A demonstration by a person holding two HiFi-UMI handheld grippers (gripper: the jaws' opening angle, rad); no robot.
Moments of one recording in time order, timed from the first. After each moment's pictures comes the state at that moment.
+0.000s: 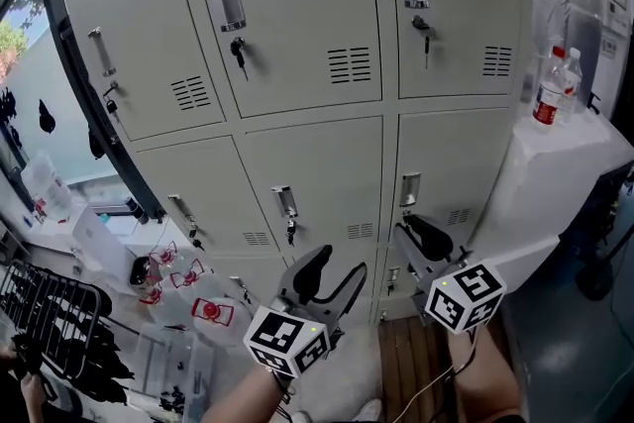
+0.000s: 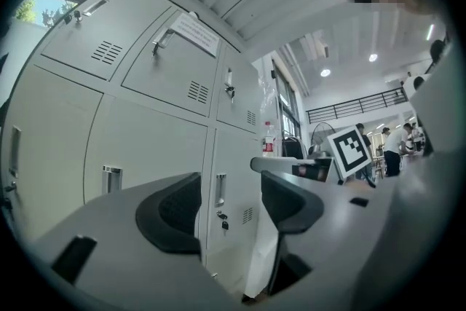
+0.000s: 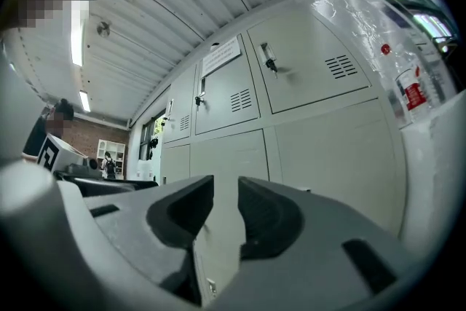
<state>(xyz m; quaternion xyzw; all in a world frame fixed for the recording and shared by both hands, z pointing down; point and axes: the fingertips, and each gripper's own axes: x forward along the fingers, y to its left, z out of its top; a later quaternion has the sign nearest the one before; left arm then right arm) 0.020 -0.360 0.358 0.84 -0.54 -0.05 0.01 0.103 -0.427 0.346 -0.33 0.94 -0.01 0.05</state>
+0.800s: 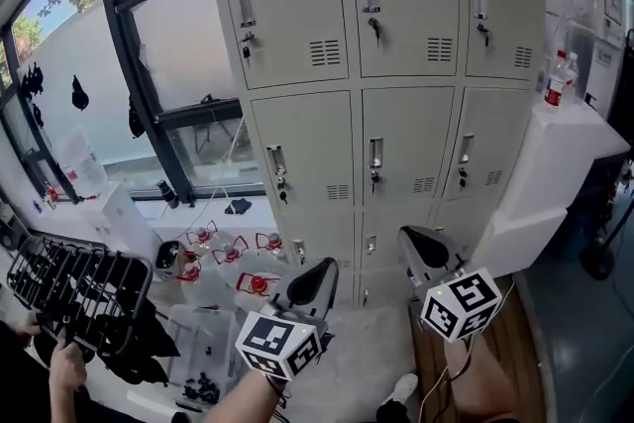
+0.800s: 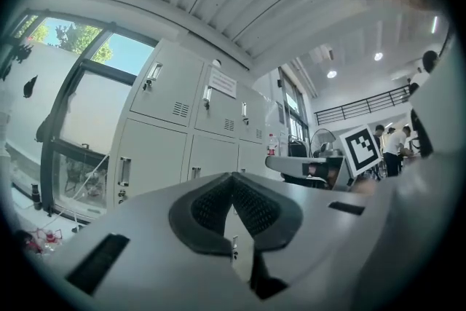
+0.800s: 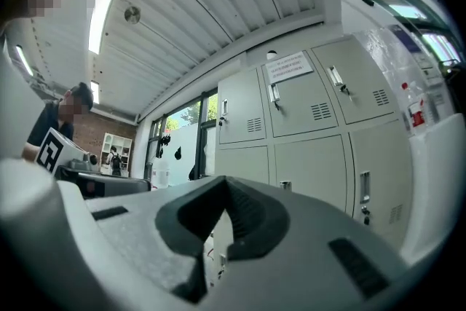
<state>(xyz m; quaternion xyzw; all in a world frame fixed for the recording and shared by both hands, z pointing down) -0.171 -0.094 0.362 0.82 -0.57 -0.06 0.01 -0.066 -0.160 0.343 -0.33 0.94 0.02 0.05</state>
